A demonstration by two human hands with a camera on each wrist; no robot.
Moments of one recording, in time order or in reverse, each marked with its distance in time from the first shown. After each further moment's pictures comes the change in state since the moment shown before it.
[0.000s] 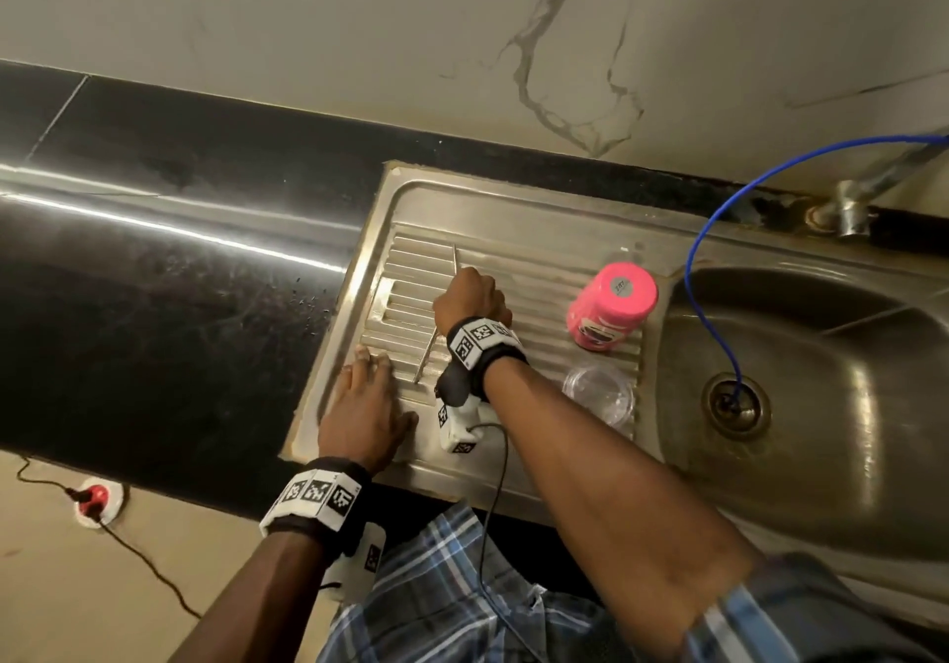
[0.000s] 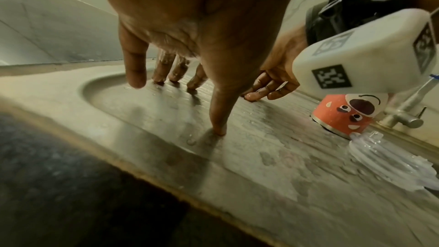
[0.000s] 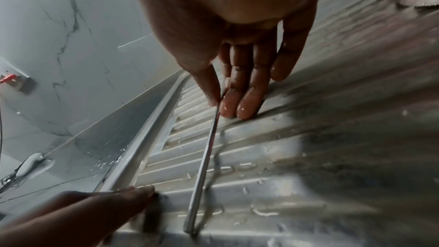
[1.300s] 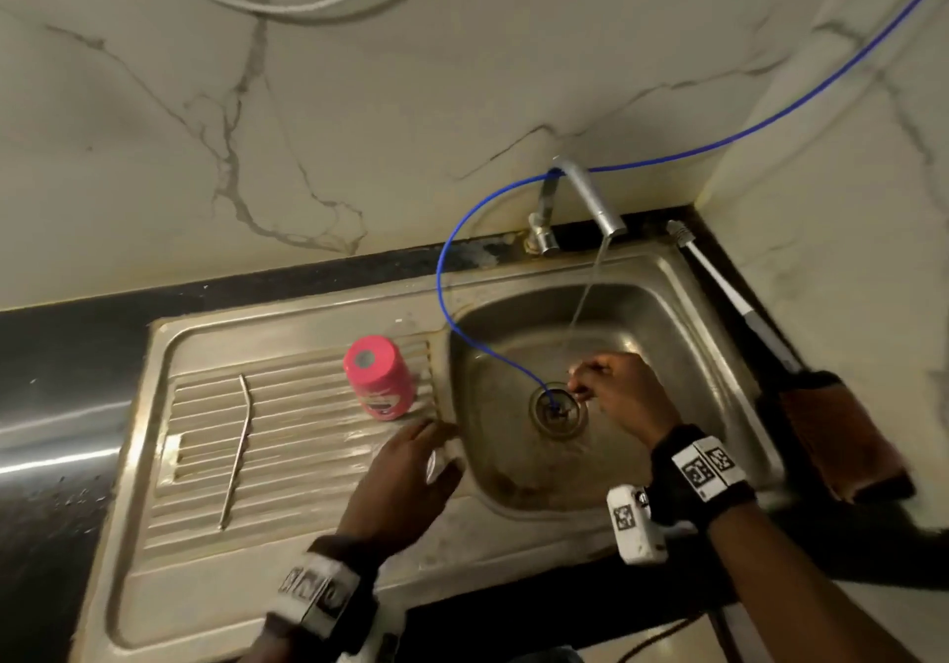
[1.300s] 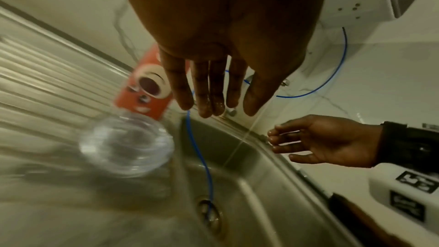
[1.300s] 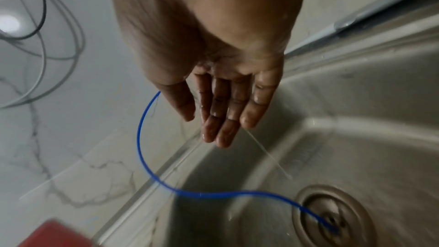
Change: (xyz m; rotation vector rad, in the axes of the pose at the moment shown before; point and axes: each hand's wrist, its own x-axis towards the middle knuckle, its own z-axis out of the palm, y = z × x) left_hand -0.043 0.250 0.003 -0.315 -0.058 0.766; right_hand -0.082 0.376 -0.240 0.542 0.347 0.078
